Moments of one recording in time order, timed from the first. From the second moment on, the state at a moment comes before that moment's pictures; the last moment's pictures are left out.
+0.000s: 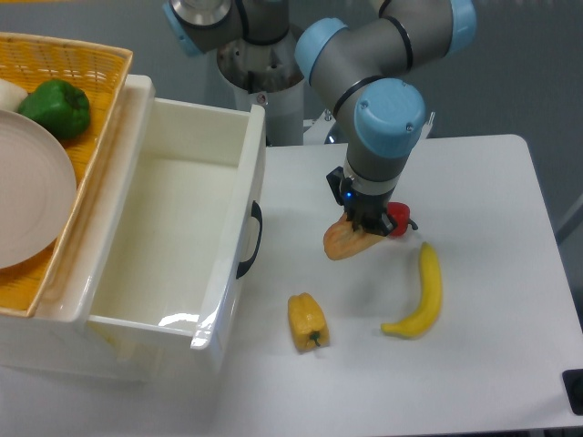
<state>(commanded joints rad) 2.56 -1.82 -1.55 -1.42 1.58 1.38</state>
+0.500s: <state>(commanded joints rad) 2.57 -1.82 -1.53 -1.42 1.58 1.37</state>
